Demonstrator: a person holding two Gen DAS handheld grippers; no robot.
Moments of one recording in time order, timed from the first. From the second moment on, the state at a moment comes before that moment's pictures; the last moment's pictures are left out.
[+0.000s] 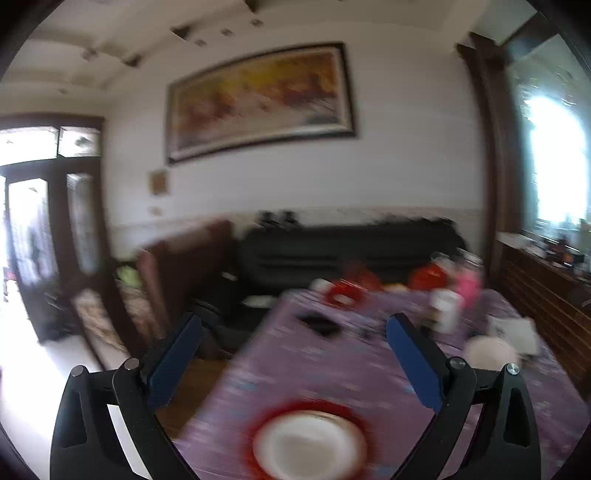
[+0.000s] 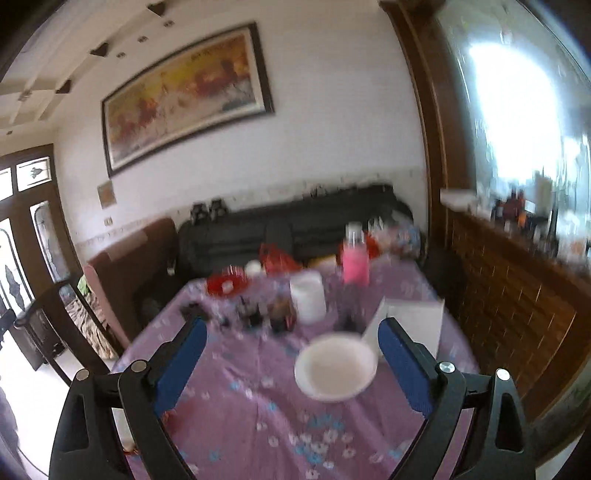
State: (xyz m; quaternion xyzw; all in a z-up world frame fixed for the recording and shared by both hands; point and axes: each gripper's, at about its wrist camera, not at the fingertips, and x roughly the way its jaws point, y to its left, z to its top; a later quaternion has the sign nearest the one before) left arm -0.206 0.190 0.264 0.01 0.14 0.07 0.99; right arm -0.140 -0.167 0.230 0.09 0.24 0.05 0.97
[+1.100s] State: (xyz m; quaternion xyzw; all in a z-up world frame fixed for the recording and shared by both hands) left arm -0.022 -0.017 0.114 0.12 0.30 0.00 0.95; right arm 0.017 -0.279 0.074 0.21 0.33 -0.02 0.92
